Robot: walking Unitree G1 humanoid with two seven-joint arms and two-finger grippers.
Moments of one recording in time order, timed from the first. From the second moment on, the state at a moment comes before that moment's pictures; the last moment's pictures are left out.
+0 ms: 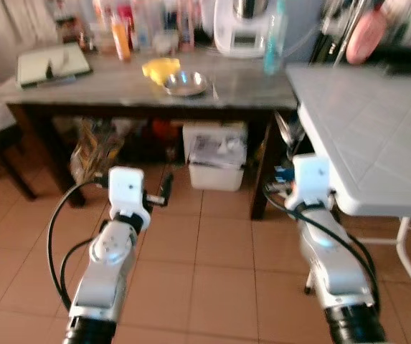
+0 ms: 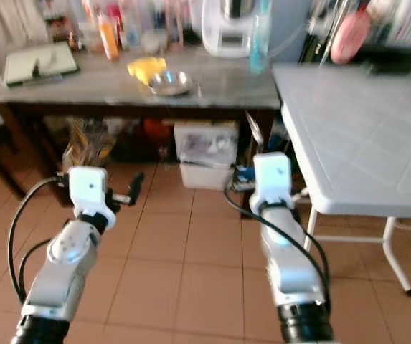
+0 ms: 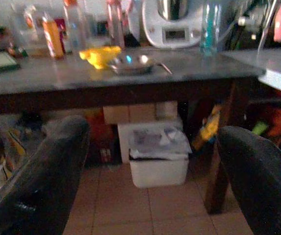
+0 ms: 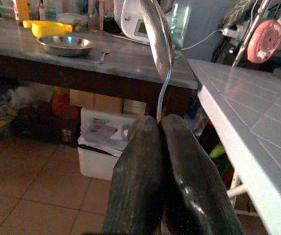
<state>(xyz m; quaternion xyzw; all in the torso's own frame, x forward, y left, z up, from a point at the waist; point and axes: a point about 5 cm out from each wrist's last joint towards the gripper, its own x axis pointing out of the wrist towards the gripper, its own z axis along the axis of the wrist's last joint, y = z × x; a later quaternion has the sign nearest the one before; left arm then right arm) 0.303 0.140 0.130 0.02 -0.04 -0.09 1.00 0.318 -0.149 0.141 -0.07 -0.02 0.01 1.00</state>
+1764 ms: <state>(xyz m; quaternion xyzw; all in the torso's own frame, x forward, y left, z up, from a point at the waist) 0.299 0.141 0.131 -0.02 -0.04 -0.13 0.99 0.319 -0.139 0.144 -0.07 -0.02 0.02 1.00</state>
